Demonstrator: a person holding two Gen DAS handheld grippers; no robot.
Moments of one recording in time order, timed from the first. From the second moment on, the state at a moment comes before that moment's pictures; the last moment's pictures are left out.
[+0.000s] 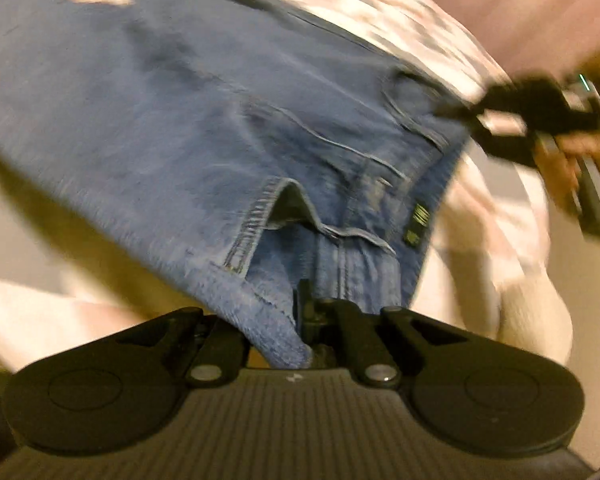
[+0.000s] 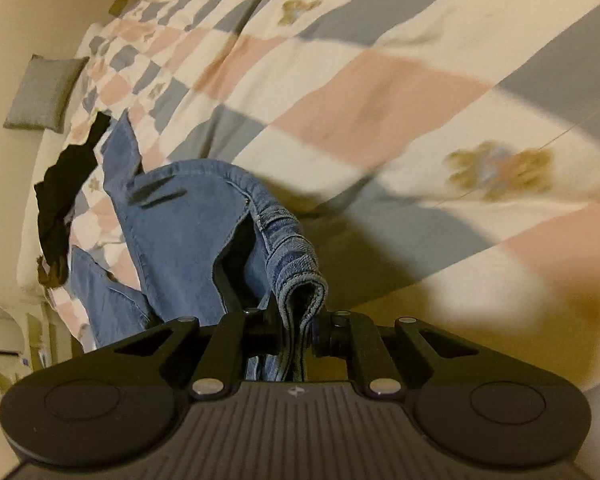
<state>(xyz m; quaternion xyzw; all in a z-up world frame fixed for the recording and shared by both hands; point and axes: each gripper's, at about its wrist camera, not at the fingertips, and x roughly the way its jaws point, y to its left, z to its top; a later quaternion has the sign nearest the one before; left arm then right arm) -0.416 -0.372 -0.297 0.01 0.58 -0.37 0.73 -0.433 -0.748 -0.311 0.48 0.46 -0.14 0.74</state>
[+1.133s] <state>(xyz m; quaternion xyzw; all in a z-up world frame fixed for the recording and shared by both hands) -0.278 -0.332 -0.222 0.19 0.51 -0.44 0.72 -0.575 -0.622 -0.258 0.41 0.45 -0.39 0.69</state>
